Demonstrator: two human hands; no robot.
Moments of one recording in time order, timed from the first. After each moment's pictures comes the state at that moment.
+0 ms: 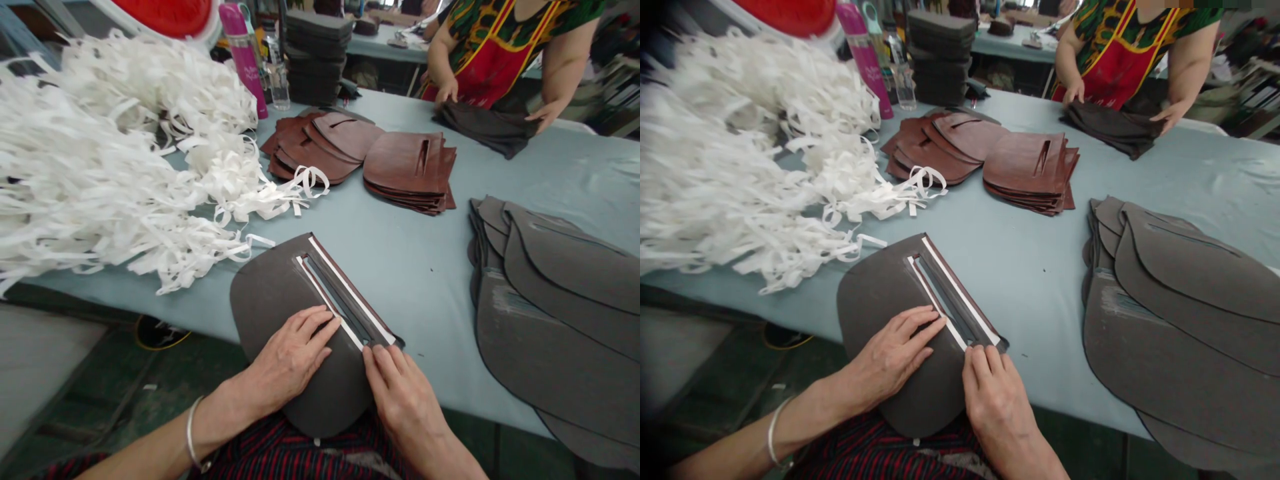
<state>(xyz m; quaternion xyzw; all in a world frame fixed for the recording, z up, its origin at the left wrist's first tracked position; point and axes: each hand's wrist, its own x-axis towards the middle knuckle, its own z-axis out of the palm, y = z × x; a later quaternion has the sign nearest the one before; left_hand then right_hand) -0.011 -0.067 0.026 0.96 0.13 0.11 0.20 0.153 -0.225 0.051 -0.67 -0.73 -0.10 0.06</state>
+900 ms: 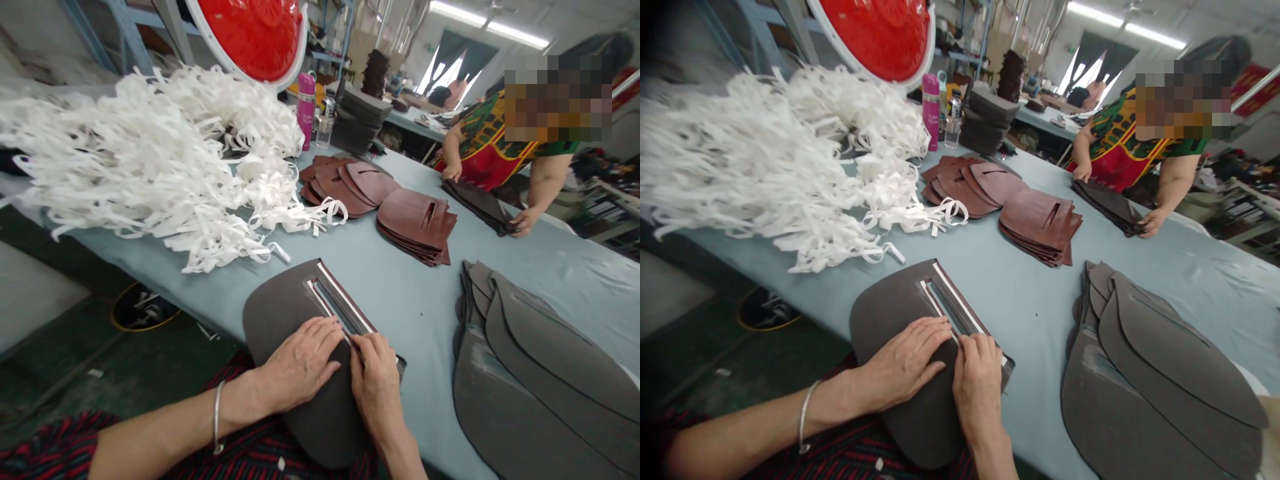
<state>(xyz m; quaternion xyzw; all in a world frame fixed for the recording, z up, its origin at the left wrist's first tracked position) 0.019 -0.088 0.028 0.95 0.18 0.18 0.18 0.168 -0.182 0.031 -0.75 -0.62 0.02 0.23</state>
